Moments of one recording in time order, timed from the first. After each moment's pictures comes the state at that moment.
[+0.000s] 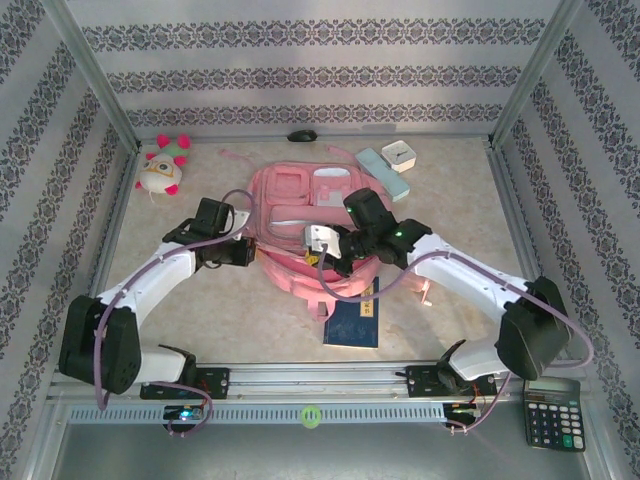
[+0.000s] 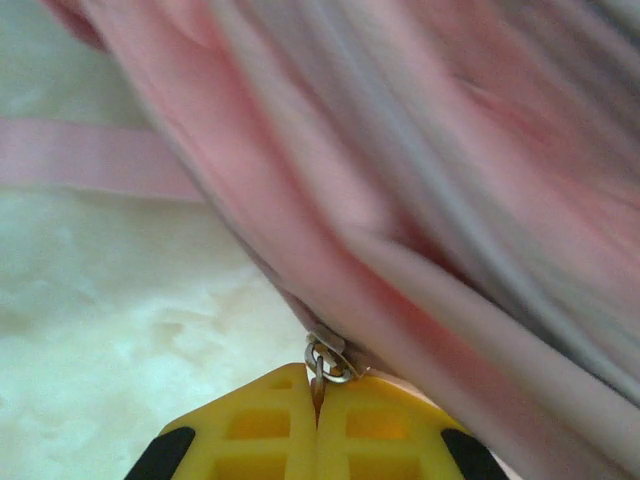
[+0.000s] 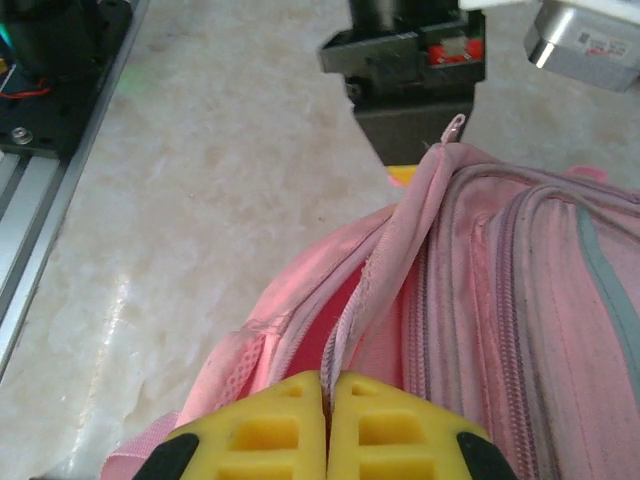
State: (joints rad) left arm -0.23 1.35 0.85 -0.53 0.28 -0.14; right arm 0.69 1.40 1.06 -0.46 -0.64 -0.73
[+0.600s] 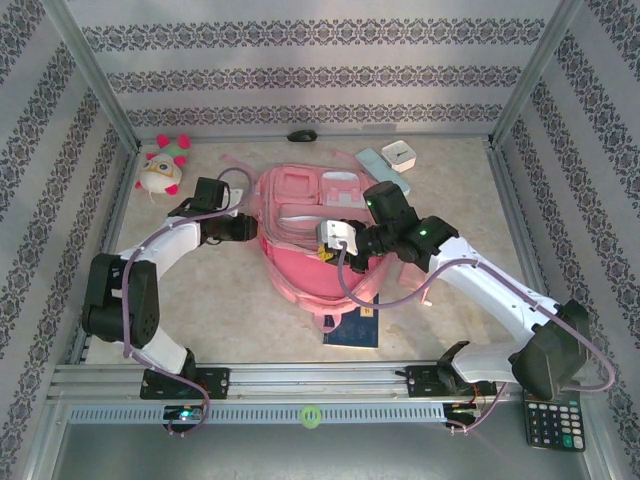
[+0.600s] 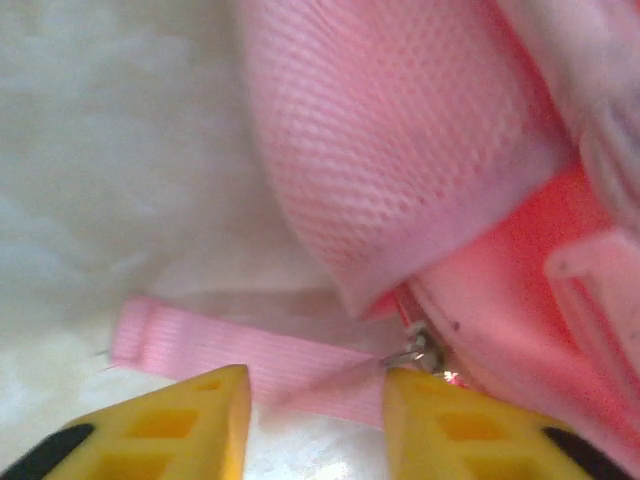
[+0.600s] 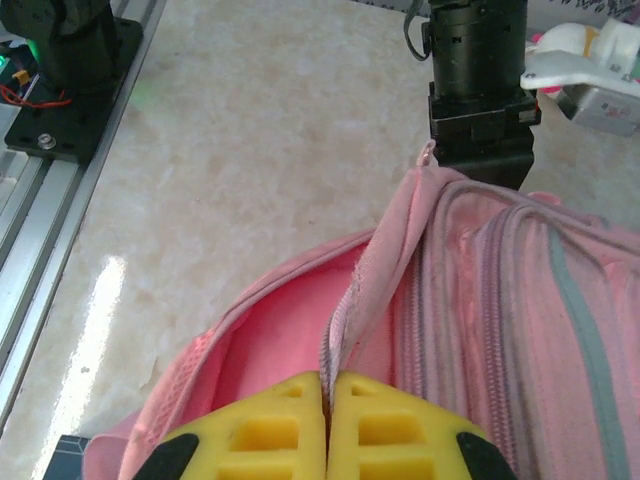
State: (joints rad) left arm -0.13 1.56 0.99 -0.39 0.29 -0.15; right arm 0.65 1.30 1.12 -0.60 -0.66 -0.79
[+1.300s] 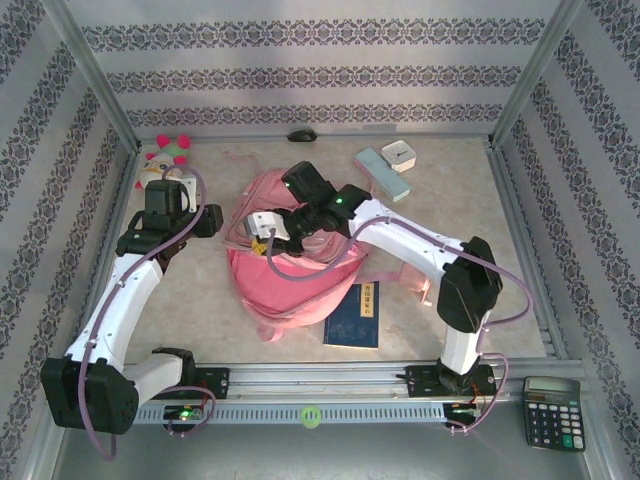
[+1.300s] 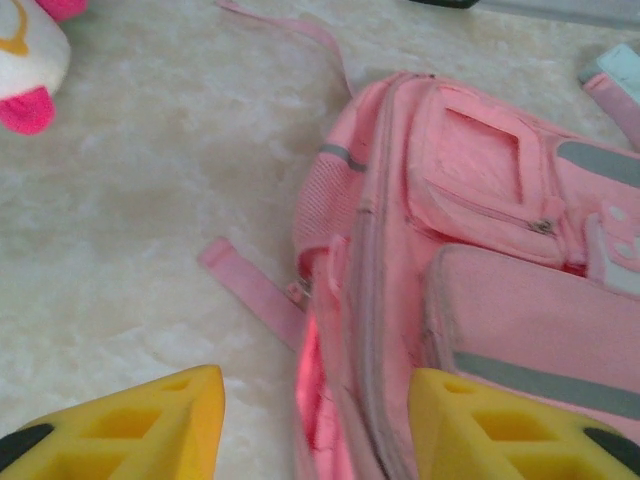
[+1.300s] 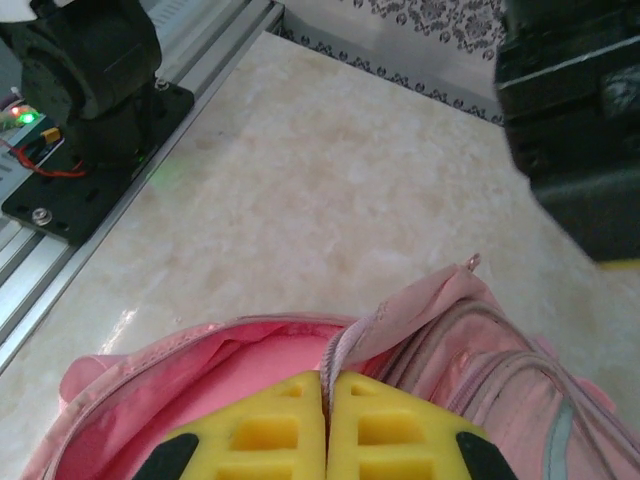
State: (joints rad) left arm -0.05 1.11 0.97 -0.58 0.12 -0.19; right arm 0.83 1.84 1.65 -0.63 -0.75 -0.87
